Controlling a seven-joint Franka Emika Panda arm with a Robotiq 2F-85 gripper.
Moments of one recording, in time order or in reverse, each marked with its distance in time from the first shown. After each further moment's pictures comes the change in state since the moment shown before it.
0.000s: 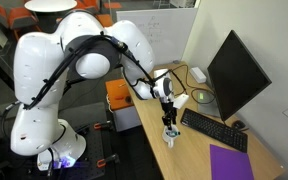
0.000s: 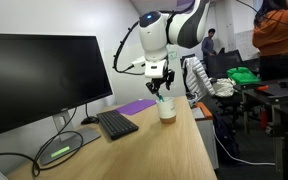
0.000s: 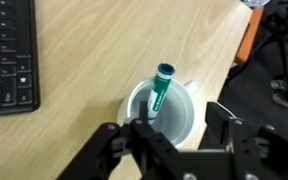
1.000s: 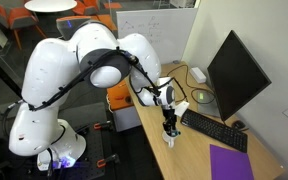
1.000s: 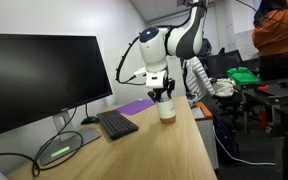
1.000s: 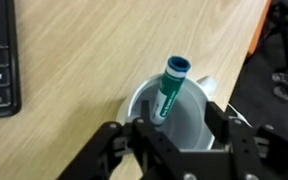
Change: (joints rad) arm -0.043 0.113 -0.001 0.064 -0.006 0.038 -0.012
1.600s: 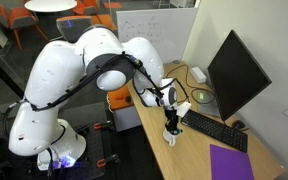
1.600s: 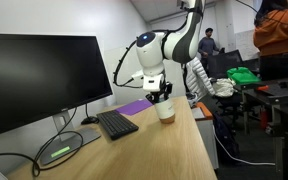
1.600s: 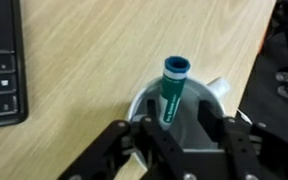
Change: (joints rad) arm -0.004 0.051 0.000 0.057 0.000 0.001 0.000
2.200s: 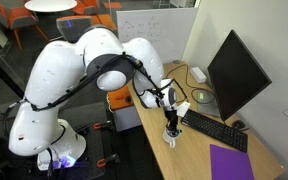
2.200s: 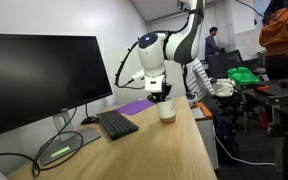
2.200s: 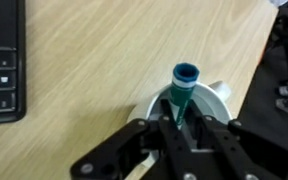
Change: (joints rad) arm 0.000 0.001 -0.003 -0.008 -0.063 0.005 -0.002
